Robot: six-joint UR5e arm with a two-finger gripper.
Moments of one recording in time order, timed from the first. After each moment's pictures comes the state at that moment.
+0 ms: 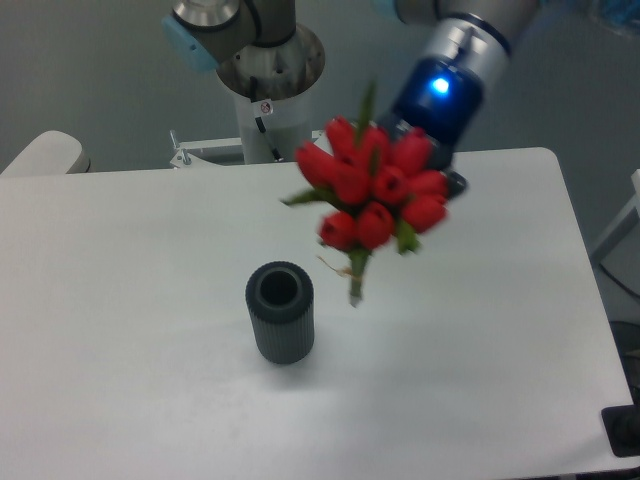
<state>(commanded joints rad) 2.81 -1.86 -1.51 -0.94 0.44 1.04</state>
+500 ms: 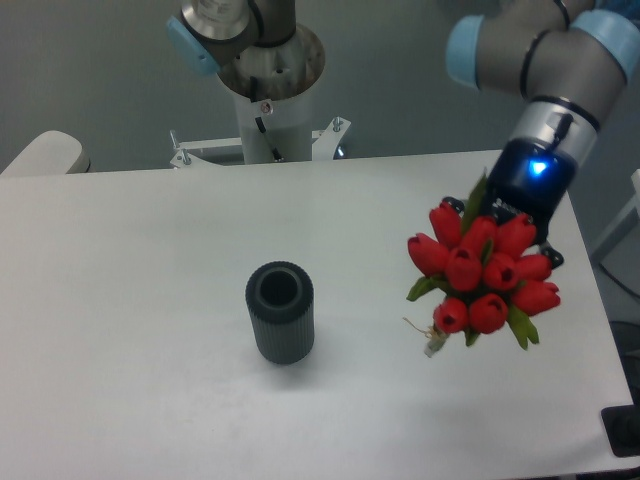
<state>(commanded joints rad) 2.84 -2.00 -1.41 -0.94 0.44 1.16</state>
